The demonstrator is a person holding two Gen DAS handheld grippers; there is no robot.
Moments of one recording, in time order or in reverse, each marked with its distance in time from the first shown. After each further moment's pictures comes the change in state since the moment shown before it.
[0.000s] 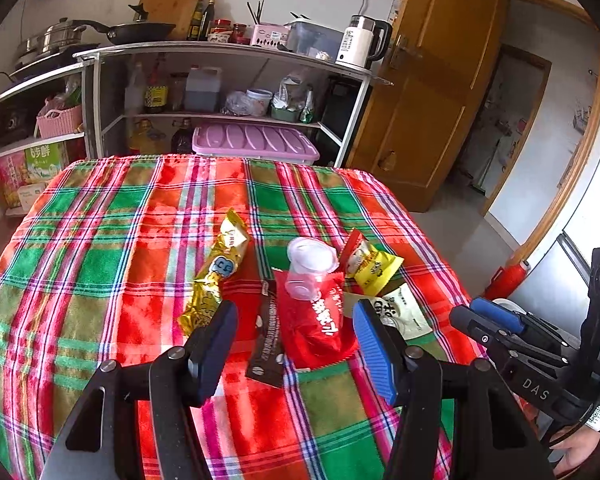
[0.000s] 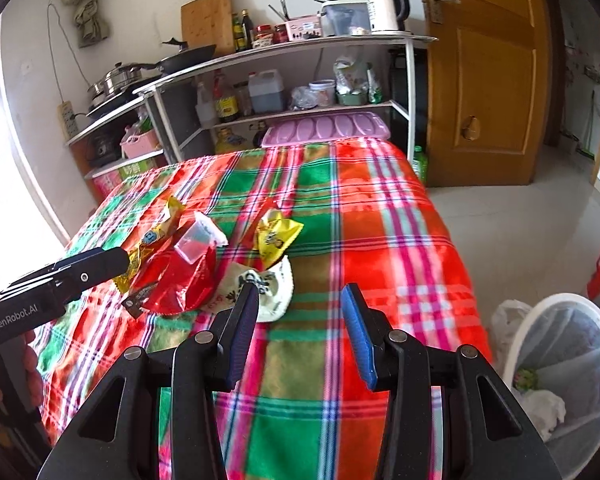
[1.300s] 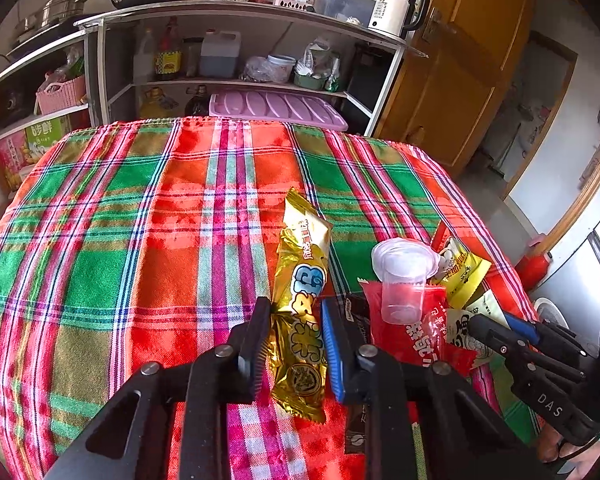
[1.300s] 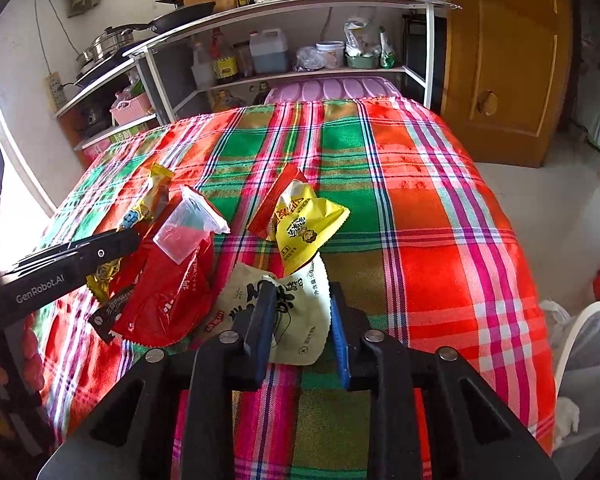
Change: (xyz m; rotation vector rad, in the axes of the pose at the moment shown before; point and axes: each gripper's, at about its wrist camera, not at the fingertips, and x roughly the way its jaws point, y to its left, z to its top) left arm 0.071 0.046 0.017 -0.018 0.115 0.043; right arm 0.071 0.021 0.012 -0.010 0.127 -0.026
